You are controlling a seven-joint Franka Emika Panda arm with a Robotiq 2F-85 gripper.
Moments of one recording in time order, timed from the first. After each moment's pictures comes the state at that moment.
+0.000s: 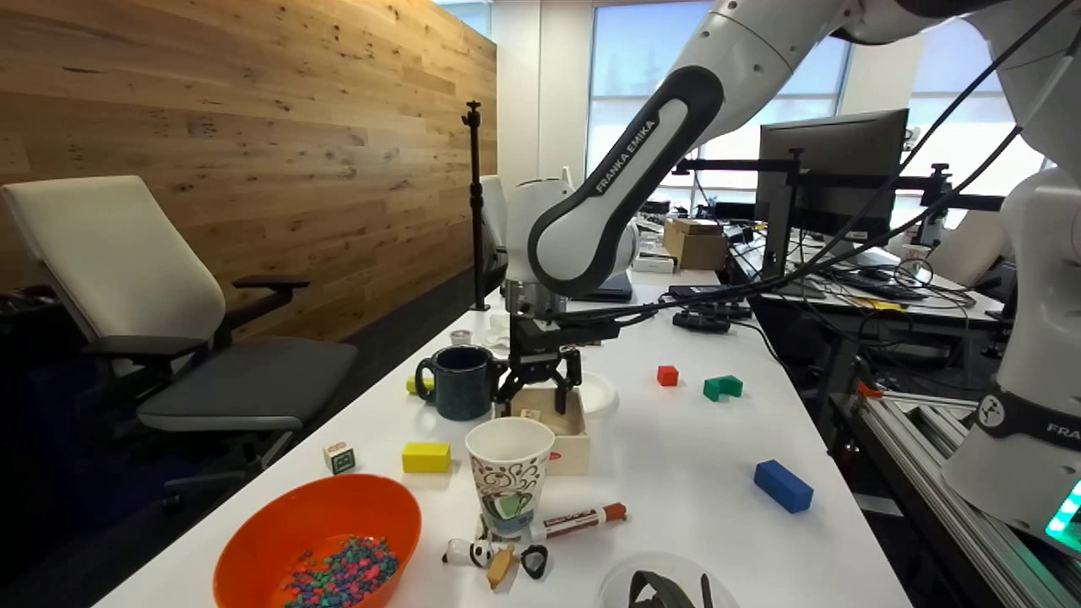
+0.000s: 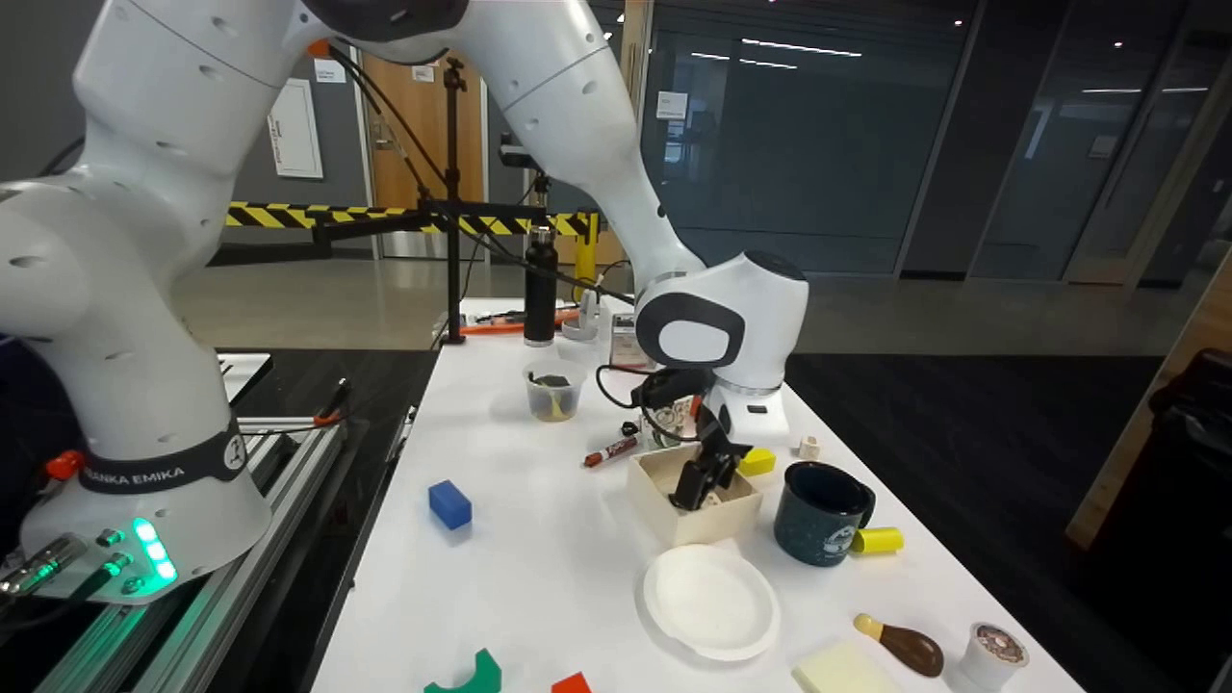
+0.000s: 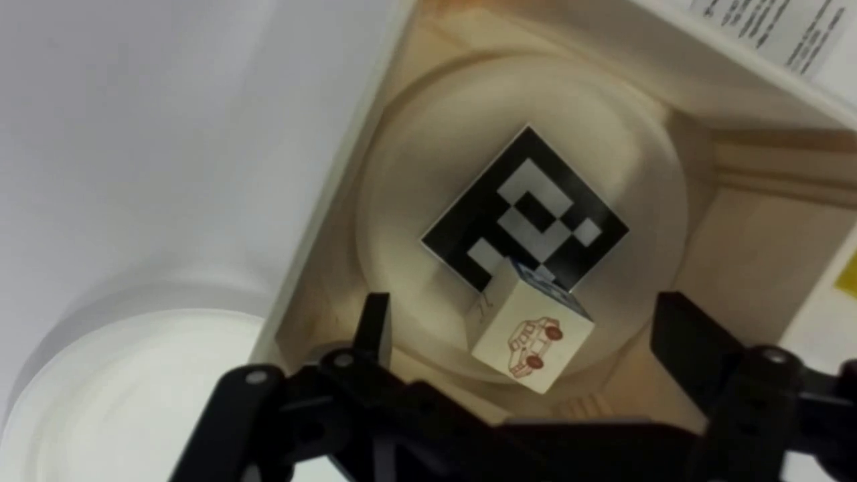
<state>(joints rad) 0.06 0.57 -0.08 -1.97 0.22 2.52 0.67</state>
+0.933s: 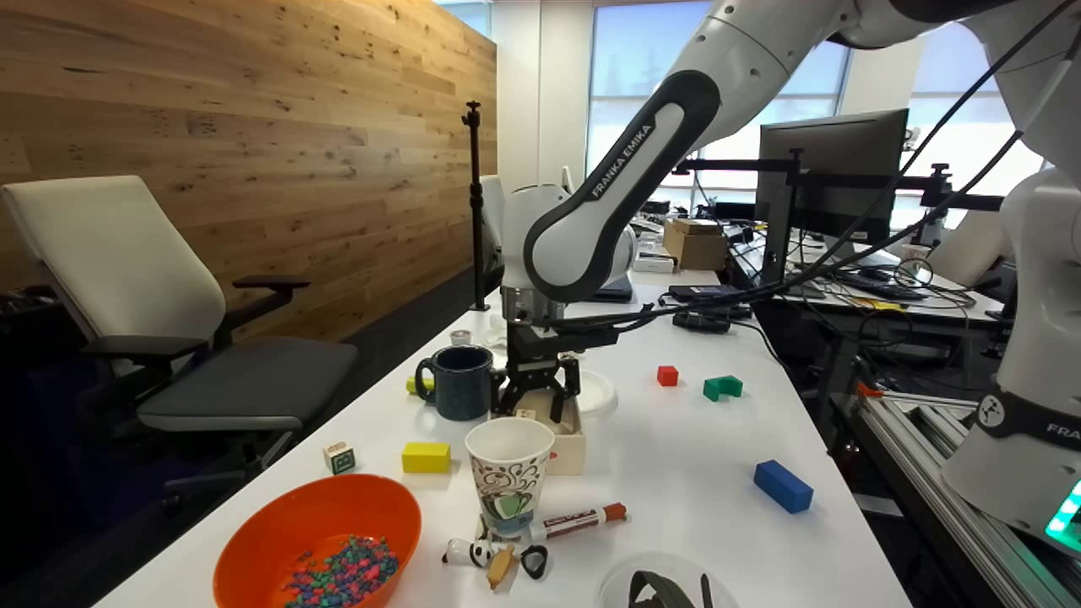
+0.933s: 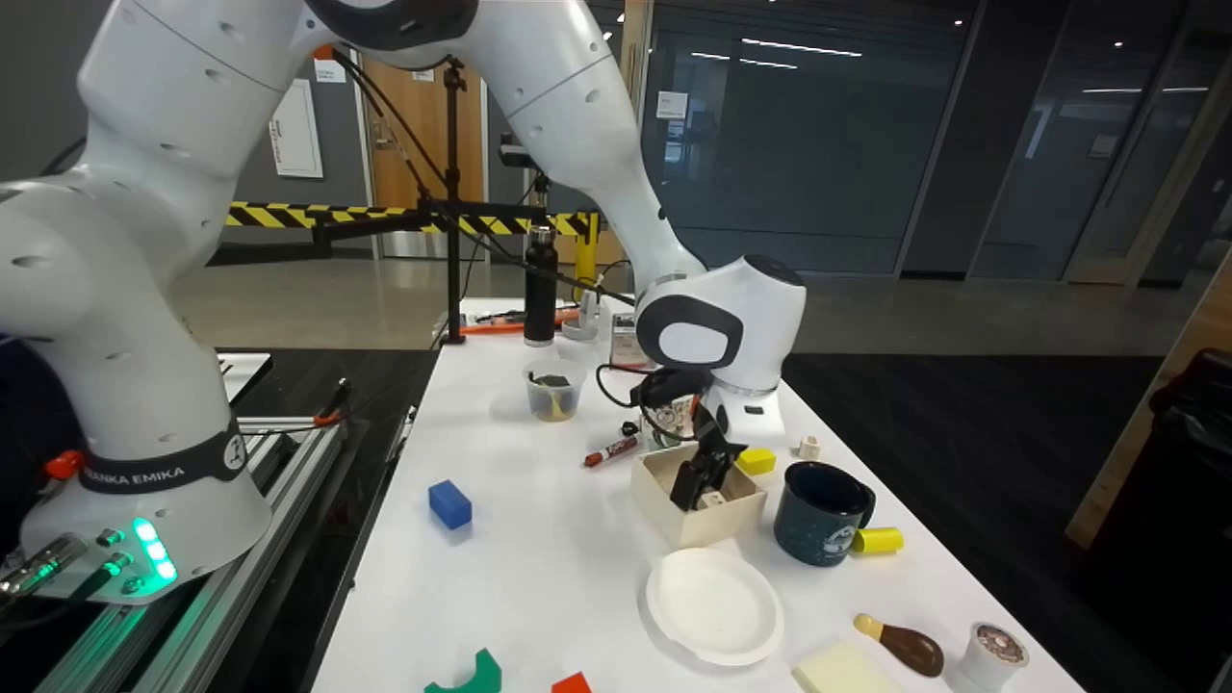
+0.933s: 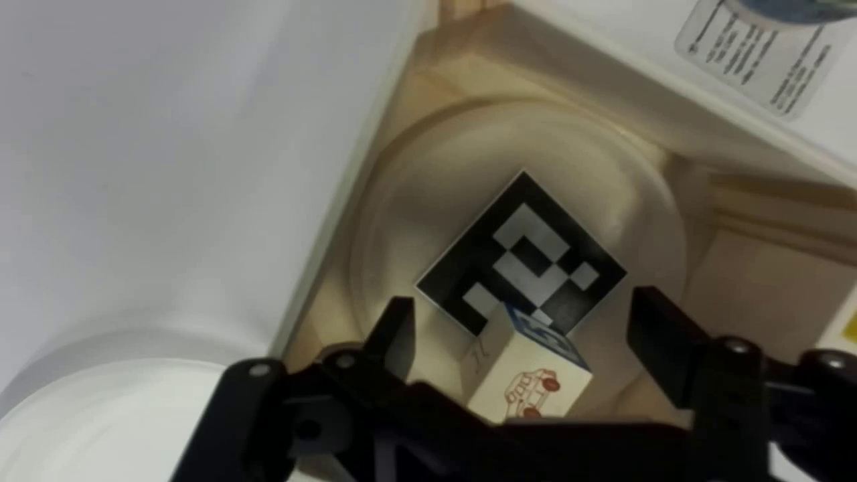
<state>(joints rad) 0.07 0.59 -0.07 -1.95 0.24 2.51 0.66</state>
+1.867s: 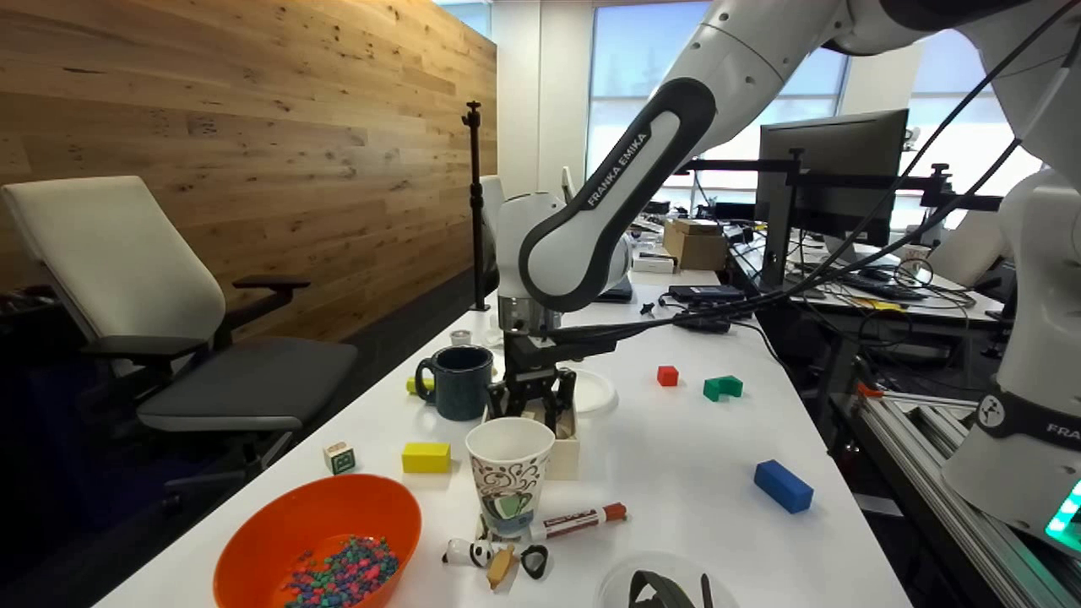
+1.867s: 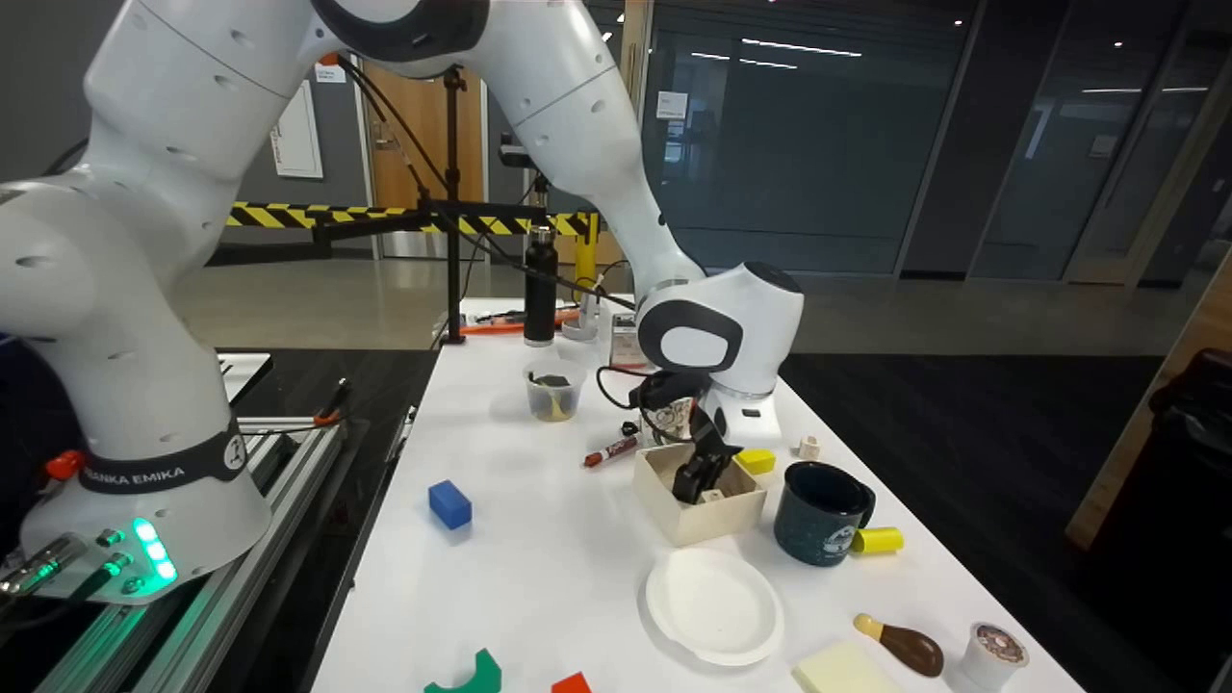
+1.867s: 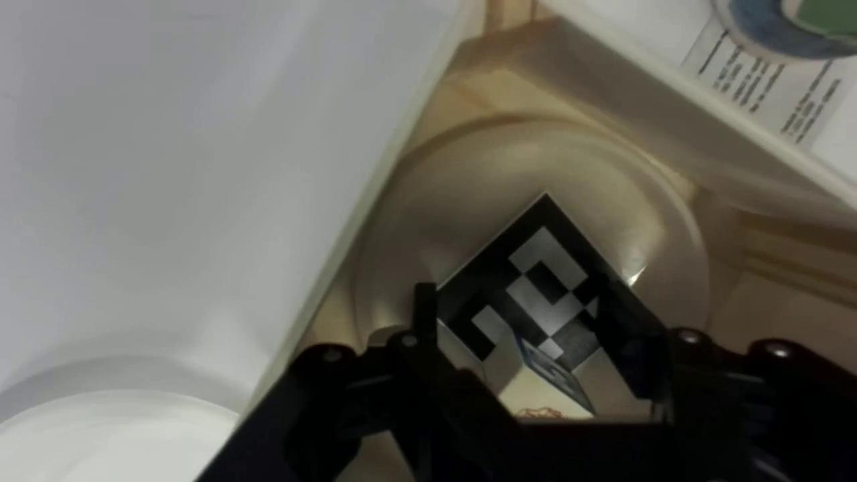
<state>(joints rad) 0.09 0.61 -0.07 -1.93 0.23 2.49 0.66</state>
